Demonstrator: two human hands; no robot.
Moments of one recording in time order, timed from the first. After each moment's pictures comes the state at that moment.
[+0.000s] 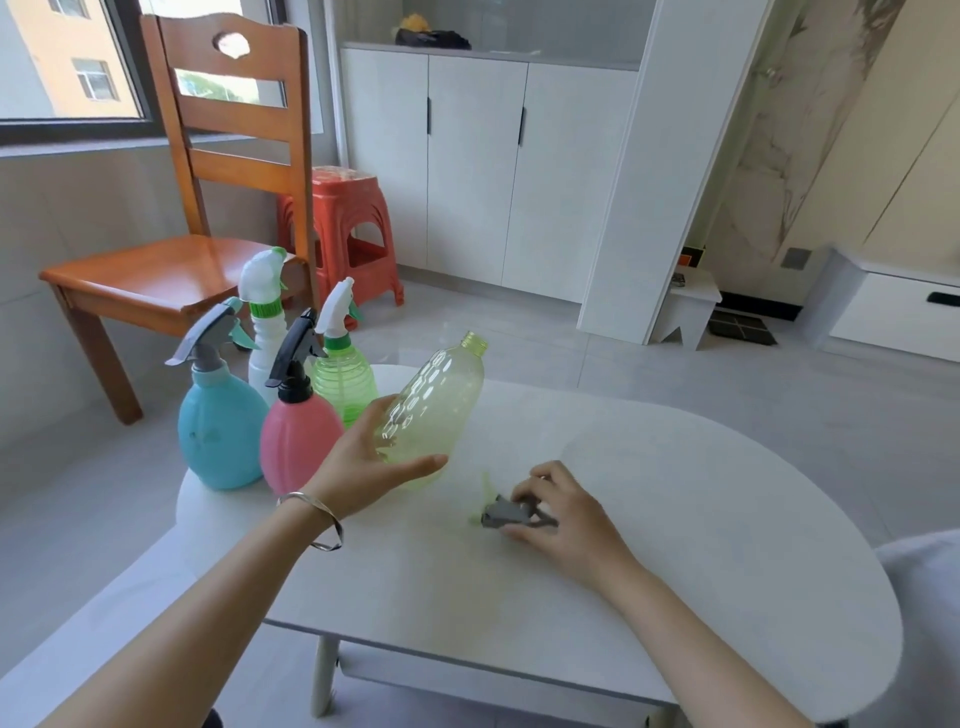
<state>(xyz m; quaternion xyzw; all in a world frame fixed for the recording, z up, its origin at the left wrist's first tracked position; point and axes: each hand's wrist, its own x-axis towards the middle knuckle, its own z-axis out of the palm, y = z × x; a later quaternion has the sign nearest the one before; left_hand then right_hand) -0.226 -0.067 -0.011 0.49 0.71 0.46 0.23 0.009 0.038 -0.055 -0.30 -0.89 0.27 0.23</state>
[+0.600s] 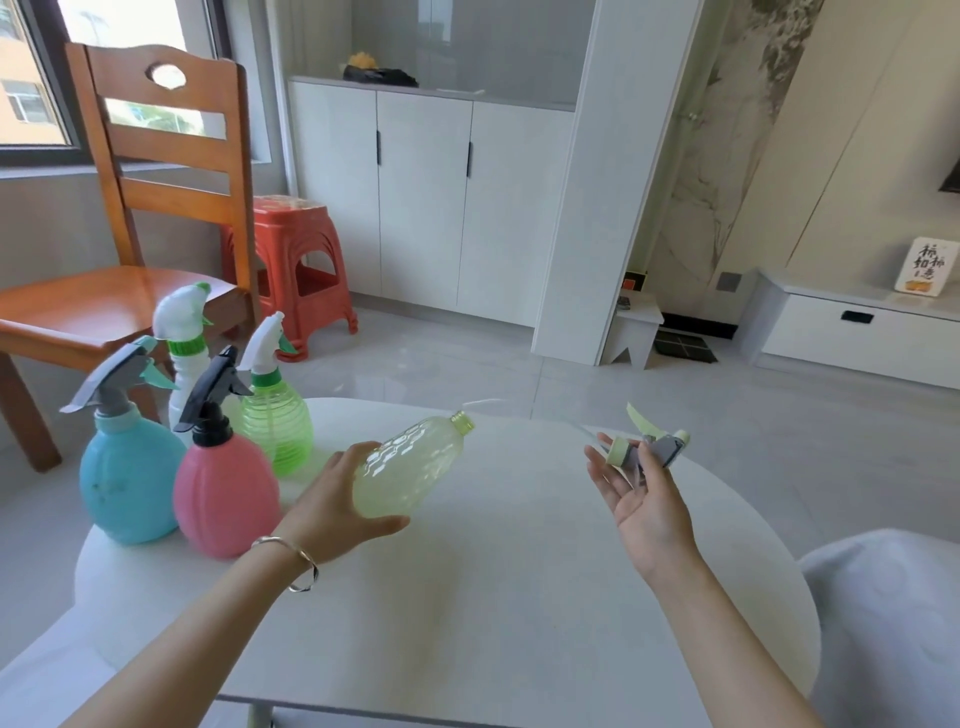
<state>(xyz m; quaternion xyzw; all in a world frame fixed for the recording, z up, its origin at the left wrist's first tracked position) -0.204 -0.036 -0.028 0.56 0.73 0.36 0.16 0.086 0.089 0.000 -0.27 -0.30 0.71 0.57</state>
